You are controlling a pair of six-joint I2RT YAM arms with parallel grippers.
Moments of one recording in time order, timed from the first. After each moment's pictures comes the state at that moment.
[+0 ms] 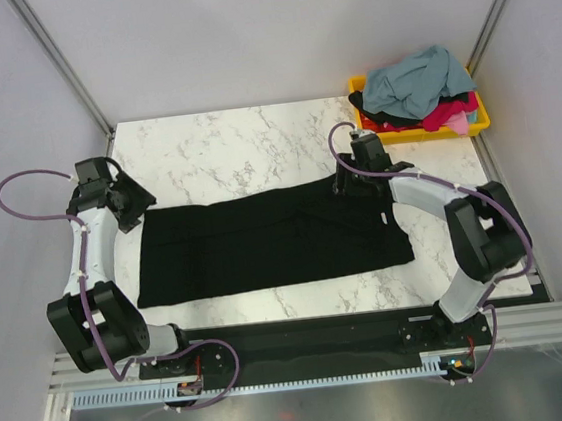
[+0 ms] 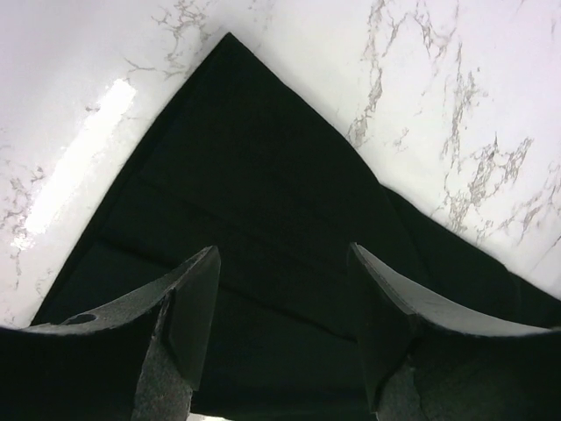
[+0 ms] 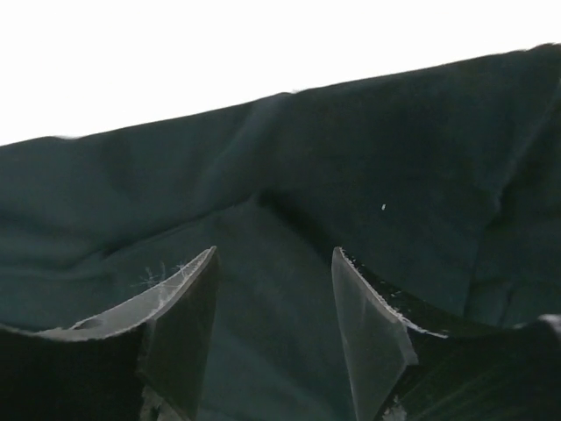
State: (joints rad) left arm 0.28 1.38 1.13 -0.67 0.04 -0.52; right arm 0.37 1.64 1.01 -0.12 0.02 0.46
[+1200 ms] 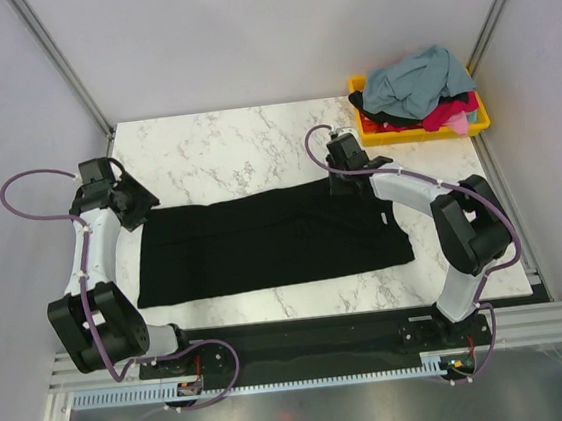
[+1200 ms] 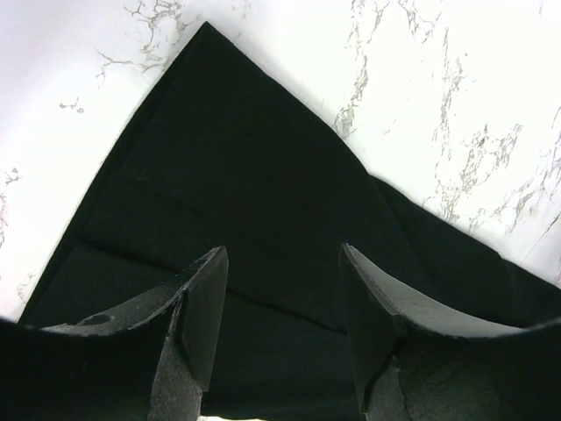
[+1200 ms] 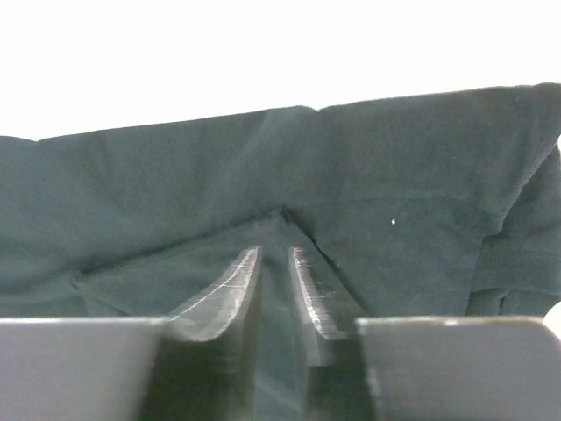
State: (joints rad) left arm 0.25 1.37 1.11 -0.65 0.06 -0.52; right arm 0.48 1.77 1.16 -0.26 0.21 0.39
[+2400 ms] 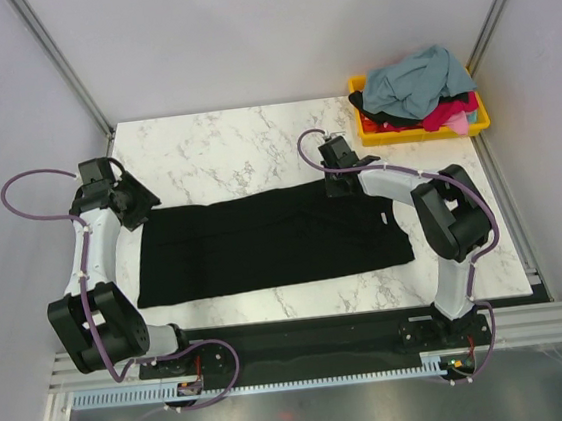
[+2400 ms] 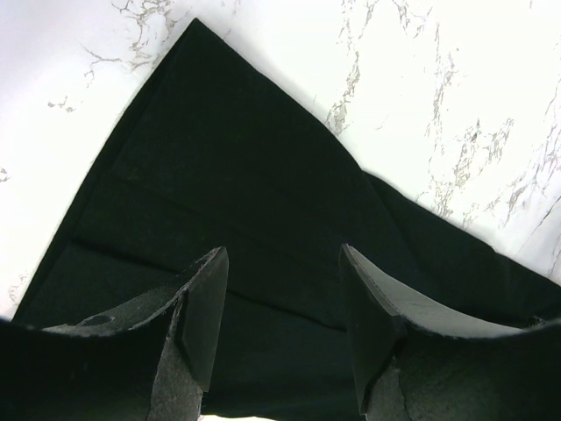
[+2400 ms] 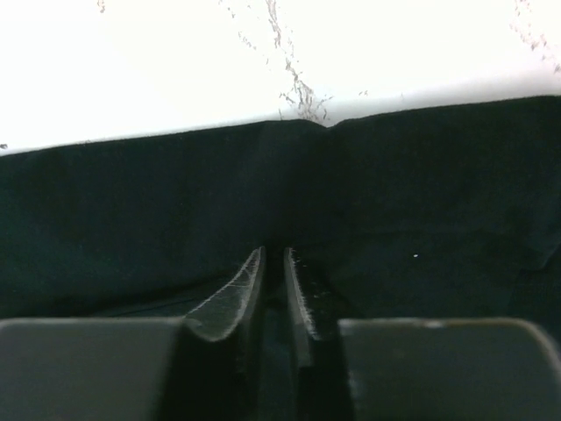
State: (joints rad) left arm 0.25 1.37 1.10 -0.65 0.08 -0.52; right arm 0.49 1.90 1.24 -0.26 0.23 0.40
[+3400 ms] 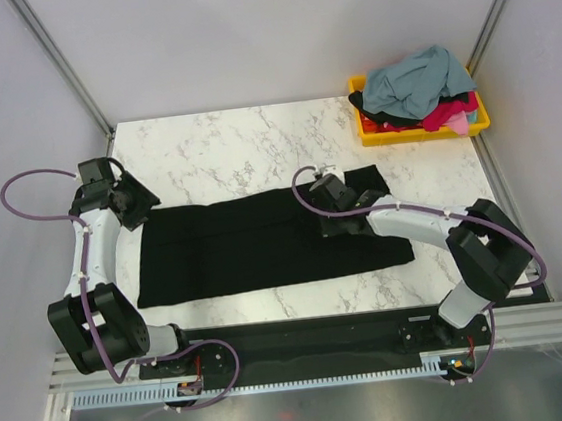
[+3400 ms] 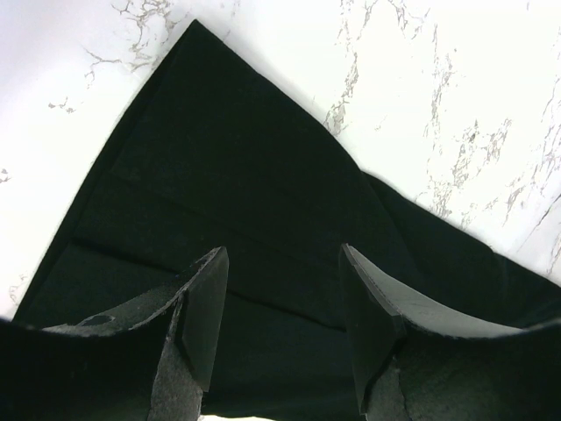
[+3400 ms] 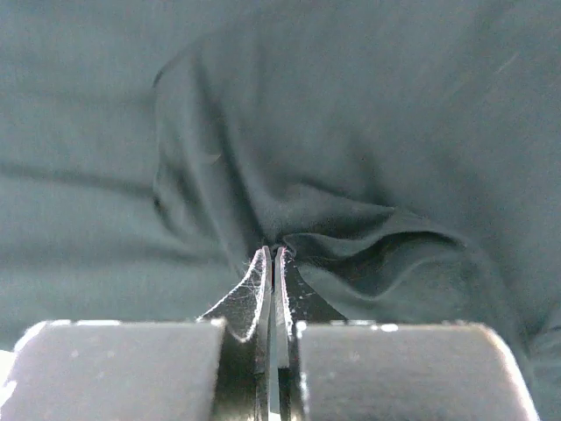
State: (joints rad) left arm 0.25 1.36 1.10 -0.65 0.08 -0.52; right arm 0.70 1.60 0.97 -0.32 0.22 0.51
